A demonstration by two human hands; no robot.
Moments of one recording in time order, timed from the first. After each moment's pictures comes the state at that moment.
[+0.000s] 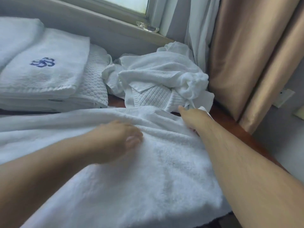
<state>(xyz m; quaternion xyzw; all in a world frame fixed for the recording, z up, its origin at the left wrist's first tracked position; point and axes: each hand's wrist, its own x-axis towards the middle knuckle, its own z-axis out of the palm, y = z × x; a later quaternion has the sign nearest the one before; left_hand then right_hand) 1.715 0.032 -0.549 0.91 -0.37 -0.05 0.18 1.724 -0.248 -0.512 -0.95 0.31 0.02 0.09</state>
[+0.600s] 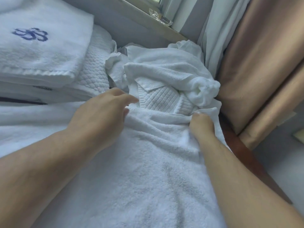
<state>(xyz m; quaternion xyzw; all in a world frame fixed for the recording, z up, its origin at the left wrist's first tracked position) 1.758 0.033 -0.558 0.89 -0.23 0.18 0.35 1.757 -0.272 -0.545 -0.91 0.36 -0.18 0.10</state>
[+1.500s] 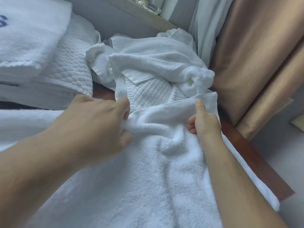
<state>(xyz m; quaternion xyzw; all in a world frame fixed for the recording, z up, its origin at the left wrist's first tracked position) 1.739 0.025 -0.544 0.93 -0.31 0.11 0.16 1.717 -0.268 -0.547 -0.82 0.34 -0.26 0.38</state>
